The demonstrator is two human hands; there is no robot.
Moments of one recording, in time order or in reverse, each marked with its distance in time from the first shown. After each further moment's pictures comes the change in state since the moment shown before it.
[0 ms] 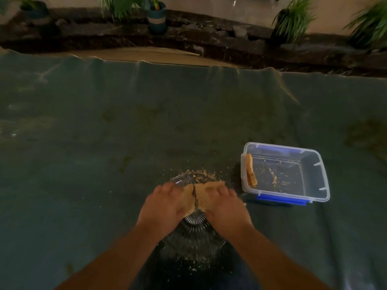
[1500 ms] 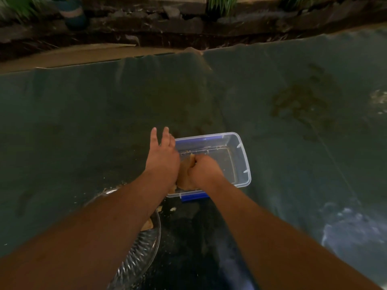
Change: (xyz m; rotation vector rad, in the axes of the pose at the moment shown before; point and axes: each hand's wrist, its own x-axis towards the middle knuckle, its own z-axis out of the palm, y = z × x) left_hand 0.209 0.237 -0.005 0.891 -0.272 0.181; right_hand 0.034 0.170 -0.097 0.436 -0.067 0.340
